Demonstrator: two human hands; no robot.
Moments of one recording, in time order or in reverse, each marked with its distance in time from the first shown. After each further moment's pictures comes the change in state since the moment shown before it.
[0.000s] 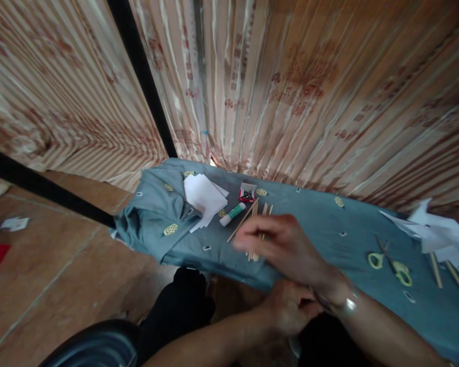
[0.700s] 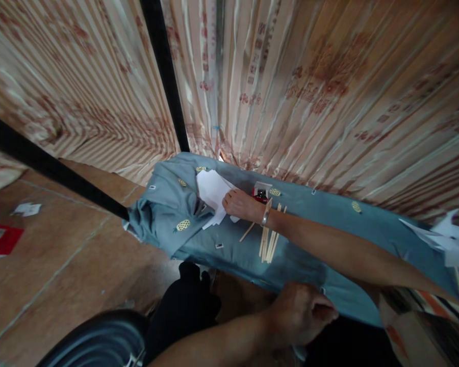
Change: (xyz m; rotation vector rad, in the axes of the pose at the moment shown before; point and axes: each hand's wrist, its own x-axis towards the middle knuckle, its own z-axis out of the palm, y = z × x) left_hand -0.004 -0.025 0.024 0.080 -0.029 0.146; right_hand 0.156 0.032 0.022 -1.161 -0.390 -0.399
